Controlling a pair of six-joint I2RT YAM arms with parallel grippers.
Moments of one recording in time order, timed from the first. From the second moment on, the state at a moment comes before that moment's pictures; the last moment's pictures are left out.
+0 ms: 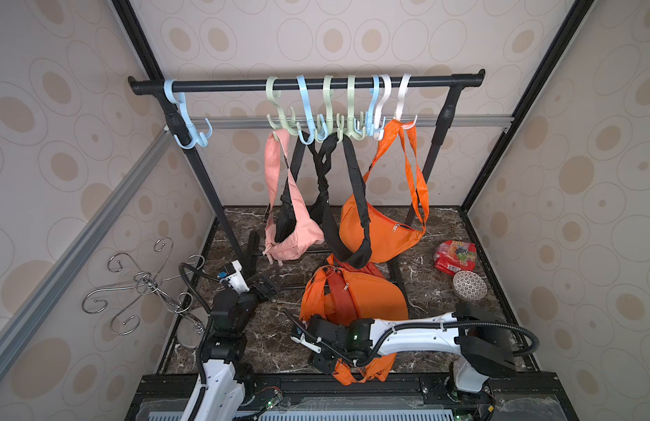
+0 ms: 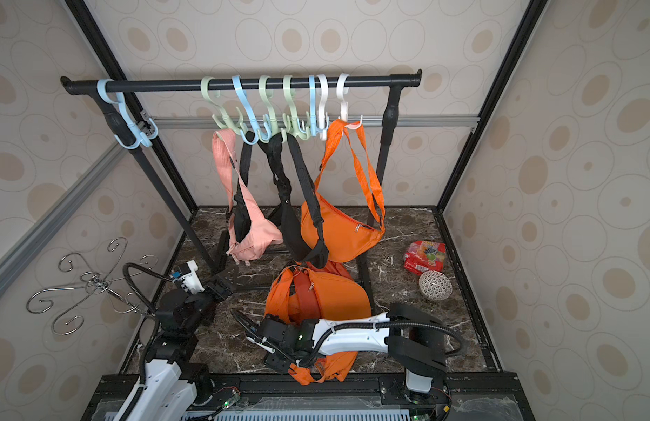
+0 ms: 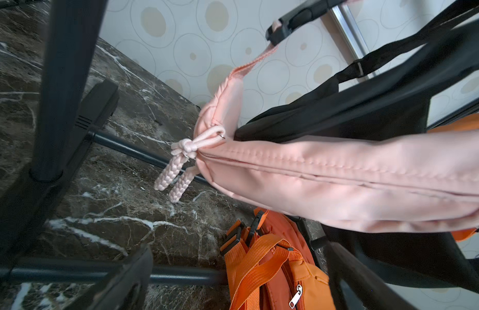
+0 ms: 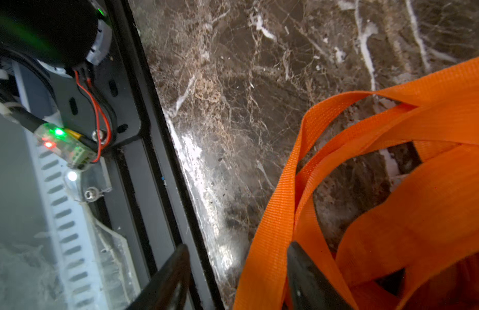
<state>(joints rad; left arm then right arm) -0.03 0.55 0.27 0.10 0.23 -0.72 1.36 1.76 1.11 -0.40 0.00 0.20</state>
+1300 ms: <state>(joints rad) -0.02 0.57 0.37 0.08 0.33 -0.61 1.47 1.38 1.39 -0.74 0.54 0.01</state>
